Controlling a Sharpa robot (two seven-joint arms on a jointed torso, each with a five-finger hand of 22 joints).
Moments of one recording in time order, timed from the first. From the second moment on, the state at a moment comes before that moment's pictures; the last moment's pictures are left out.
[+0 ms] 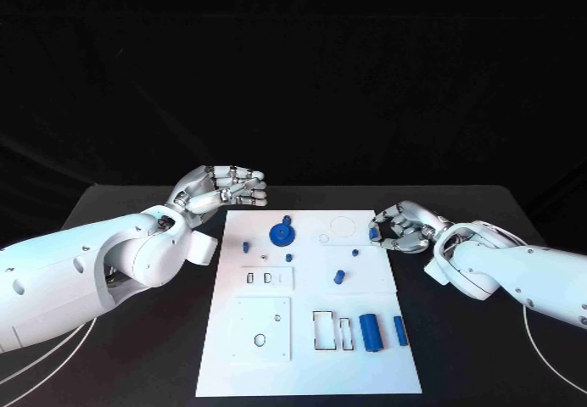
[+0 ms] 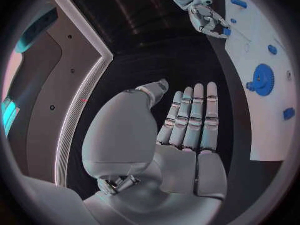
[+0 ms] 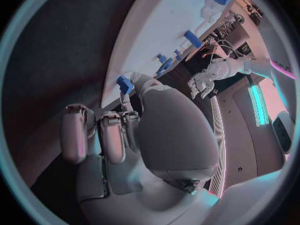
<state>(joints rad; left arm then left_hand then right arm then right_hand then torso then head) 1.22 -0.89 -0.02 1.56 -0.16 -0.22 0.41 1.38 -0.18 0.53 0.15 0.05 0.84 0.22 0.28 0.20 1.07 0.18 0.08 0.07 0.96 0.13 0.30 0.25 0.17 0.86 0.24 0.36 0.13 1.19 -0.91 -0.16 1.38 -1.01 -0.42 0.12 1.45 -0.22 0.33 0.21 0.25 0.95 0.16 0.11 0.43 1.47 0.07 1.49 1.31 1.47 0.00 1.55 1.31 0.04 1.44 0.11 1.38 1.31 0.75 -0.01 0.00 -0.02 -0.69</state>
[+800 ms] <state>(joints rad) 1.22 -0.90 -0.02 1.56 -0.16 -0.21 0.40 1.37 -0.17 0.54 0.14 0.05 0.84 0.22 0.28 0.20 1.07 0.18 0.08 0.07 0.96 0.13 0.29 0.25 0.17 0.86 0.24 0.36 0.13 1.19 -0.90 -0.16 1.37 -1.02 -0.44 0.12 1.45 -0.19 0.42 0.18 0.25 1.03 0.13 0.14 0.44 1.47 0.06 1.50 1.31 1.46 -0.01 1.55 1.31 0.04 1.45 0.10 1.39 1.31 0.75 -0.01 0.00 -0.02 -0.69</state>
